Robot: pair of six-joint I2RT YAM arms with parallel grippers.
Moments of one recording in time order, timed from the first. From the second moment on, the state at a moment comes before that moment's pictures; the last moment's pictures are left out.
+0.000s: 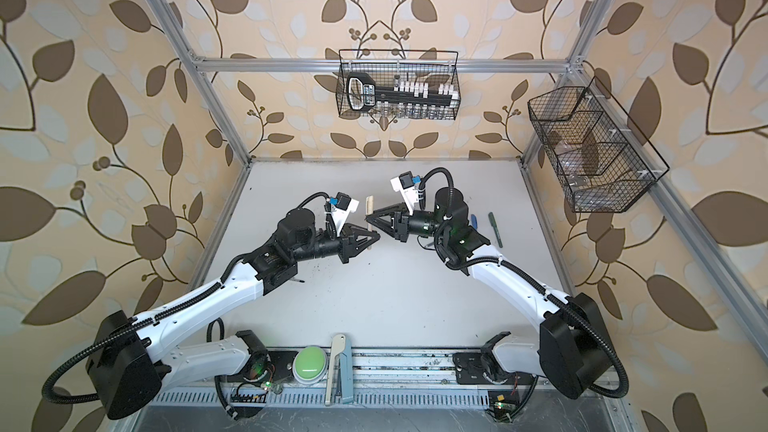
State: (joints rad) left arm -0.67 1.14 0.80 0.10 0.52 -0.42; right arm 0.51 1.30 0.88 0.36 -0.82 0.55
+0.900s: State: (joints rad) left arm -0.65 0.98 0.81 -0.26 -0.17 -0.35; right arm 0.28 1.13 1.36 -0.77 -0.06 0.16
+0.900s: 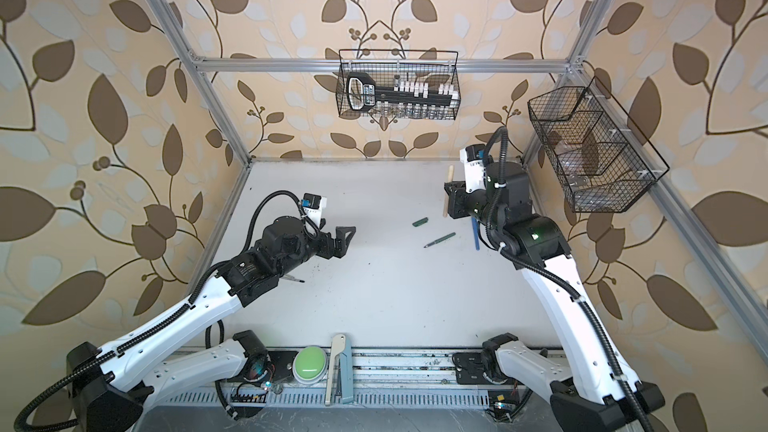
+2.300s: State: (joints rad) left arm -0.61 1.06 0.65 -0.16 -0.41 -0.29; right arm 0.06 2.06 1.49 -0.84 0.05 0.05
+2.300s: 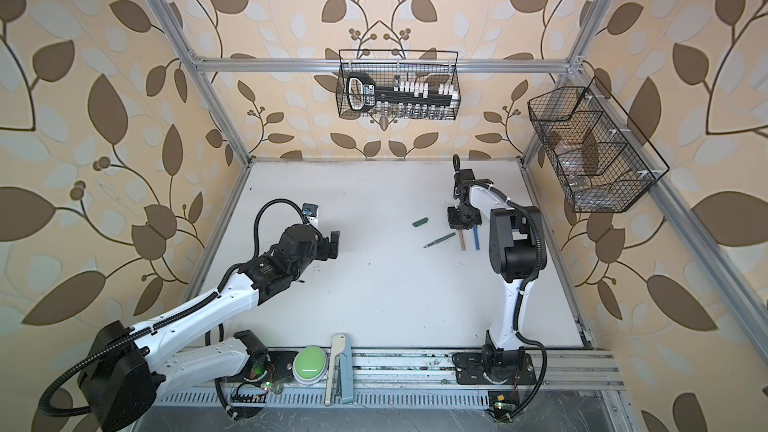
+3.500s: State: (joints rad) left arm -0.61 0.78 0.48 -0.03 -0.33 -0.25; right arm 0.39 1.52 1.29 -0.77 0.06 -0.15
